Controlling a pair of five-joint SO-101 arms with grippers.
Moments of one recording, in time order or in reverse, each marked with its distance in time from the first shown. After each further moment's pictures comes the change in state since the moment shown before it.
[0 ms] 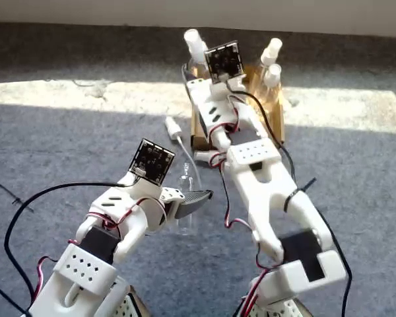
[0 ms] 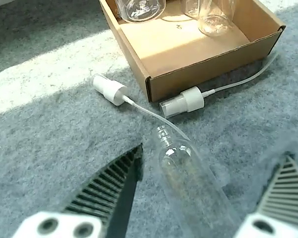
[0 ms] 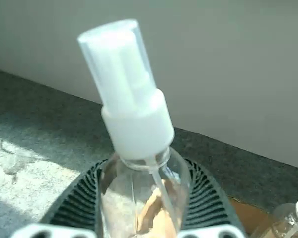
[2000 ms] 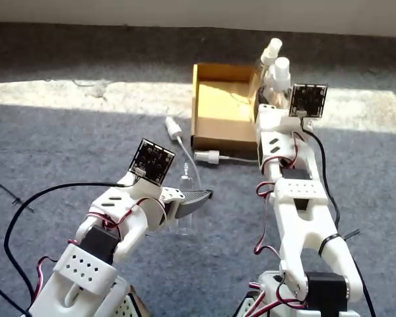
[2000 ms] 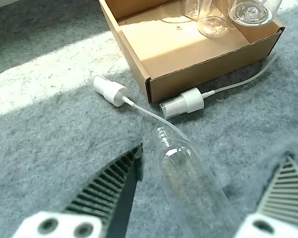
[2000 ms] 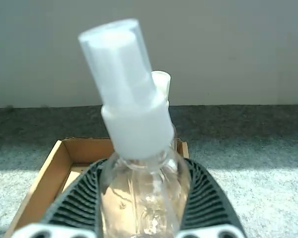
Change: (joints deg) left arm 0.0 0.0 0.0 0.0 0.0; right arm 17.9 -22.7 33.3 -11.0 -7.6
